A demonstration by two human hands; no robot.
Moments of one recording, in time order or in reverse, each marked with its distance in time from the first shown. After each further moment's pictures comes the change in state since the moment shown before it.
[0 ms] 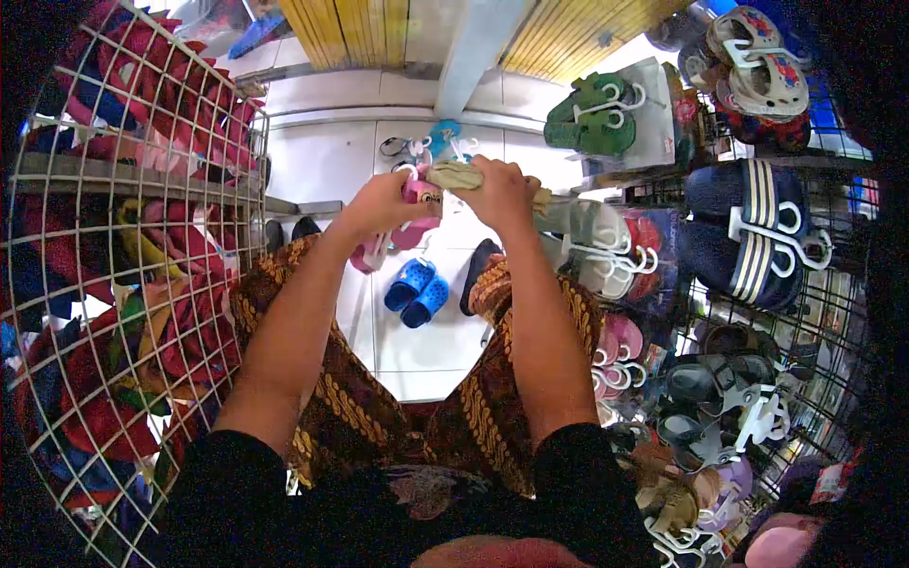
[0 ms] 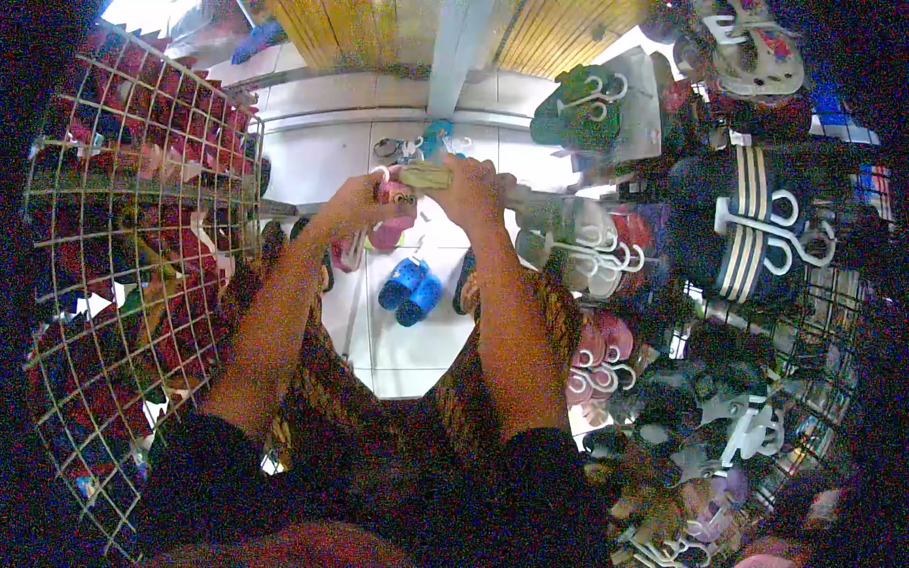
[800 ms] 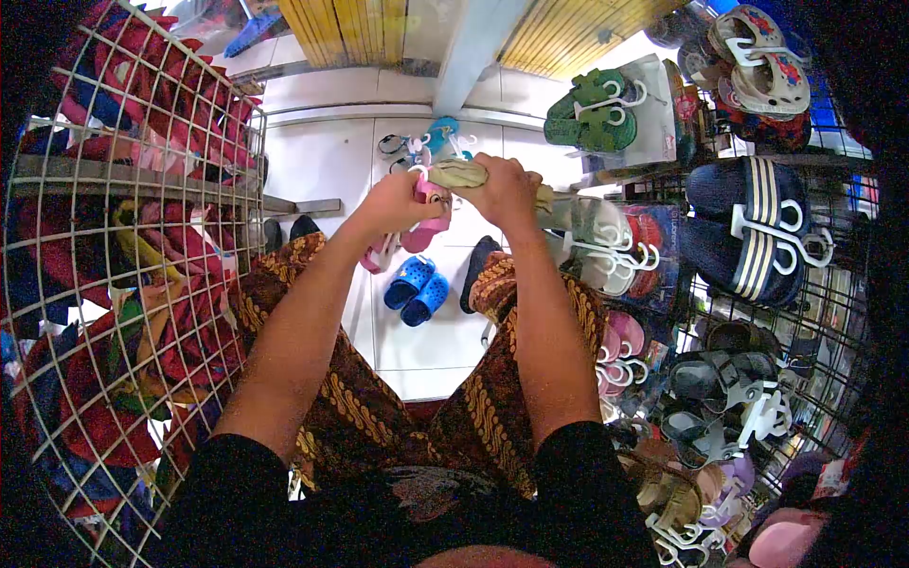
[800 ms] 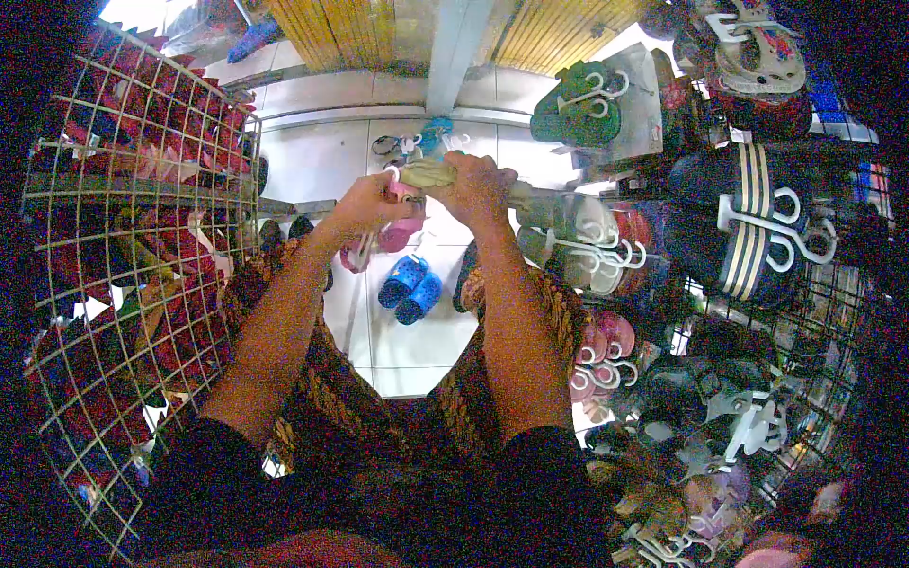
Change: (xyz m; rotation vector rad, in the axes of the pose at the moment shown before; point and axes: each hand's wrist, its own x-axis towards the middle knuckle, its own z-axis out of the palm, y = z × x) left_hand 0.000 0.017 0.008 -0.020 -0.033 -0.042; right_hand 0.002 0.008 0.006 0.051 0.024 0.038
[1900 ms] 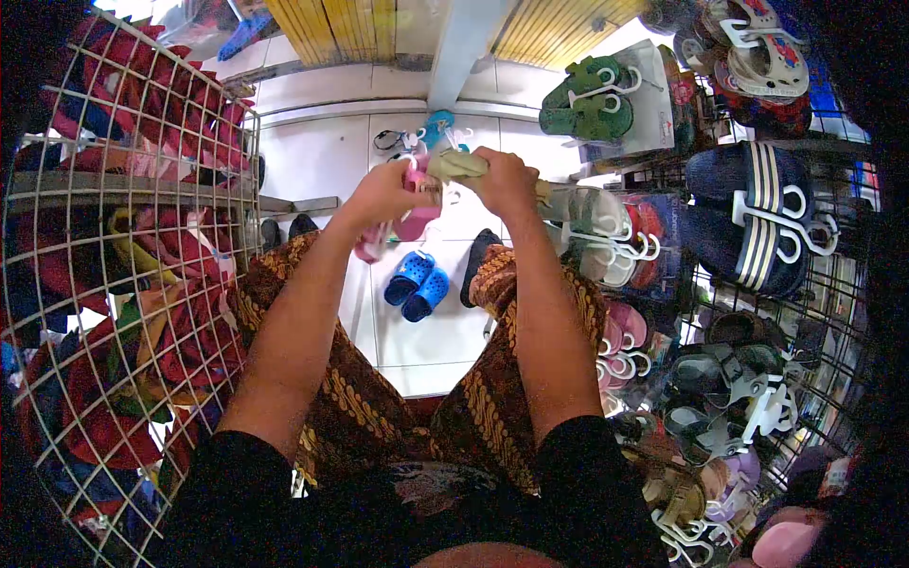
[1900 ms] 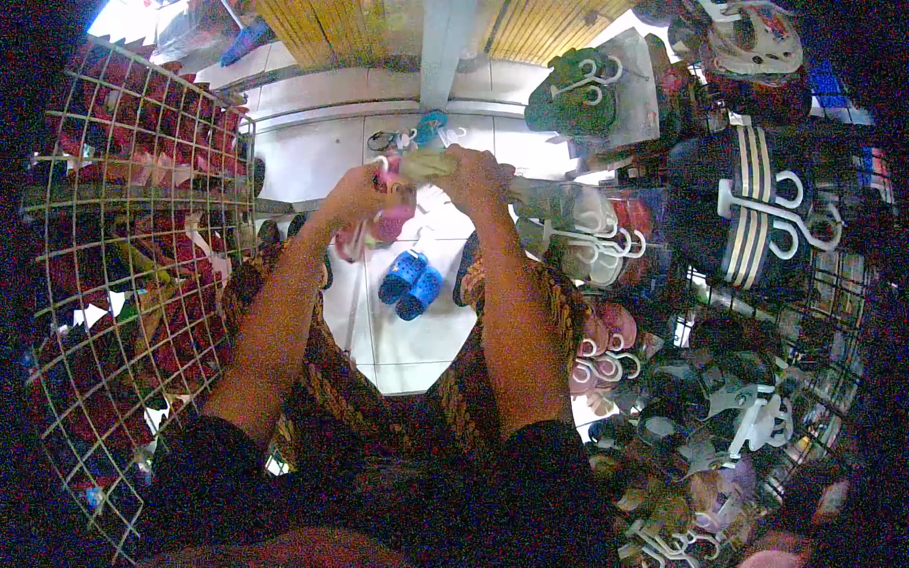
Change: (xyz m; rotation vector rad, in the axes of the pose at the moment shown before) left_hand 0.021 -0.030 0.005 -0.113 0.014 0.066; right_hand 0.005 0.012 -0.003 0.108 -0.149 0.079
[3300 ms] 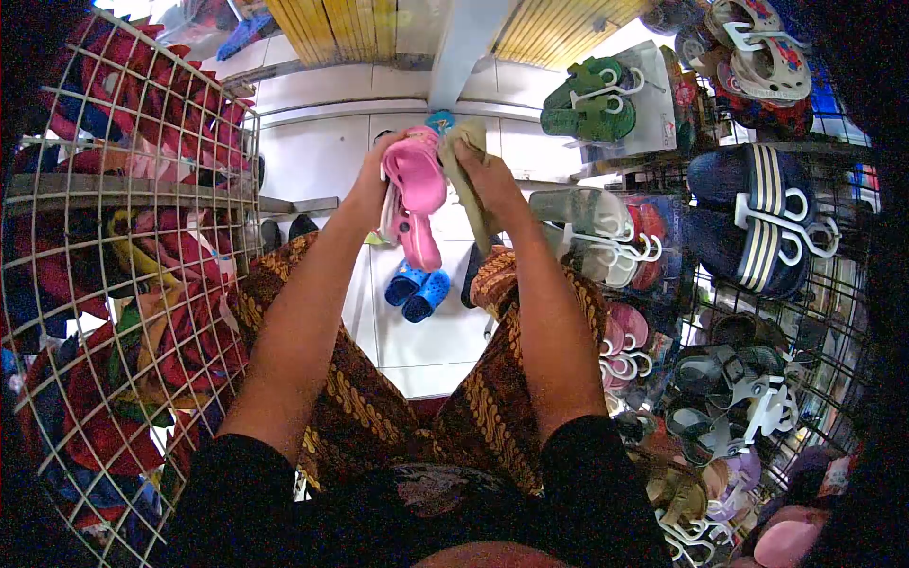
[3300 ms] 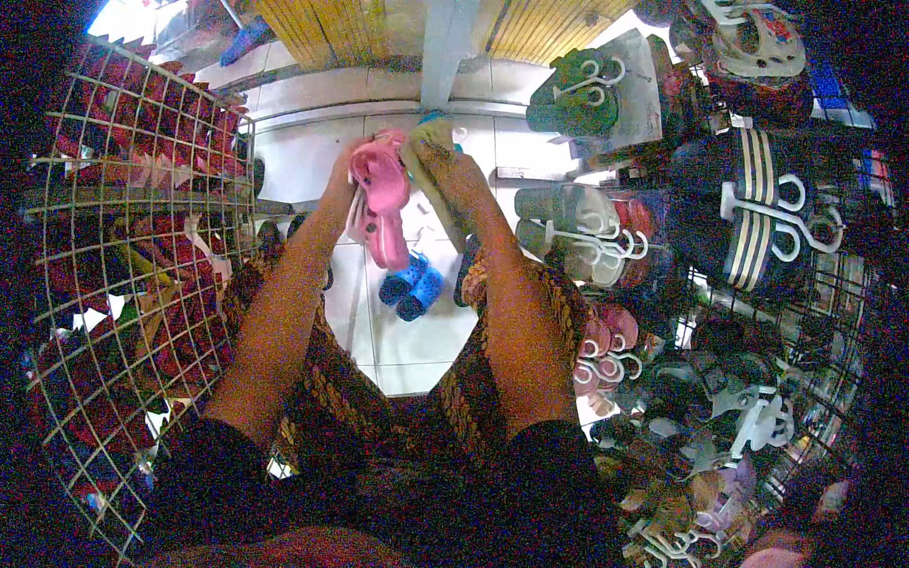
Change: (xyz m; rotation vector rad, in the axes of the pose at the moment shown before) left_hand -0.006 0.042 -0.005 -1.114 0.013 -0.109; right_hand 0.016 0.004 0.023 0.687 -0.145 0.285
